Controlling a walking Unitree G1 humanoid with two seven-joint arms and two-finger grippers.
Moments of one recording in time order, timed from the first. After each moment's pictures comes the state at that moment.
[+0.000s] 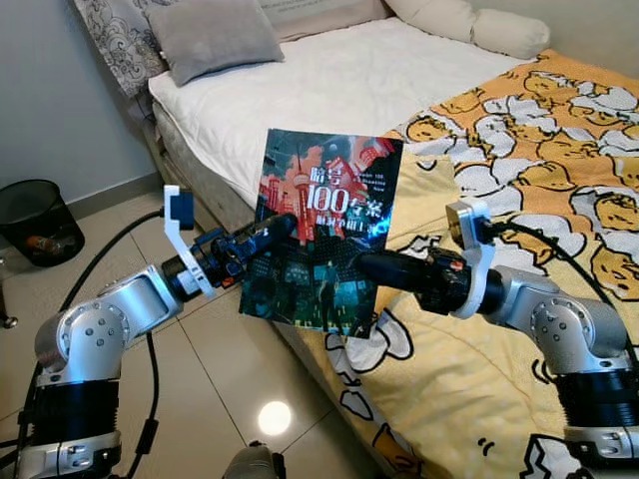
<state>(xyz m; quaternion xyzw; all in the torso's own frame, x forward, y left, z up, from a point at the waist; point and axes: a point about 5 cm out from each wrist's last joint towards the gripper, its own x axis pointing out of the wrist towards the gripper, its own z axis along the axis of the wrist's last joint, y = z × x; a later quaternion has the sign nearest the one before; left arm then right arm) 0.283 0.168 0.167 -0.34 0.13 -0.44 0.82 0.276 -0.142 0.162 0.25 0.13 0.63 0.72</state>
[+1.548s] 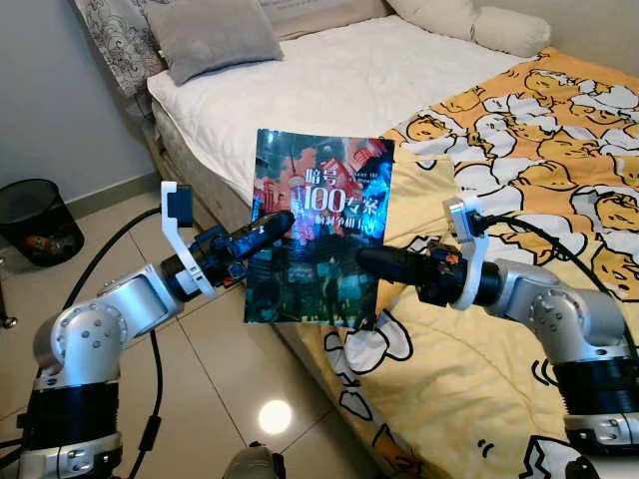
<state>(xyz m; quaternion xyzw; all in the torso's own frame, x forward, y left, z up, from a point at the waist) 0.279 0.163 0.176 -0.35 0.10 -0.46 0.81 0.290 -0.143 0.157 0.23 0.15 0.60 0.75</state>
